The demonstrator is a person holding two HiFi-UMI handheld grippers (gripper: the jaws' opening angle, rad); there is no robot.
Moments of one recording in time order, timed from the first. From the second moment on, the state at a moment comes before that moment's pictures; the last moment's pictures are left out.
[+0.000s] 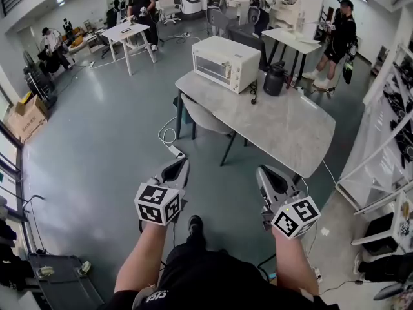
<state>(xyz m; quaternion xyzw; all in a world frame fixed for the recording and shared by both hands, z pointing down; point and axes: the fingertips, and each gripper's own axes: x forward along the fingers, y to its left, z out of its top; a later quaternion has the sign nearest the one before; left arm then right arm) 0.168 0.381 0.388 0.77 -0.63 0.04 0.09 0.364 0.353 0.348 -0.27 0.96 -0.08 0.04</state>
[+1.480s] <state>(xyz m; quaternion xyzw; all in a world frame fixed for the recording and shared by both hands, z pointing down) -0.061 0.150 0.411 0.78 -0.62 0.03 0.11 0.112 0.123 0.380 -0.26 0.96 -0.14 0.00</state>
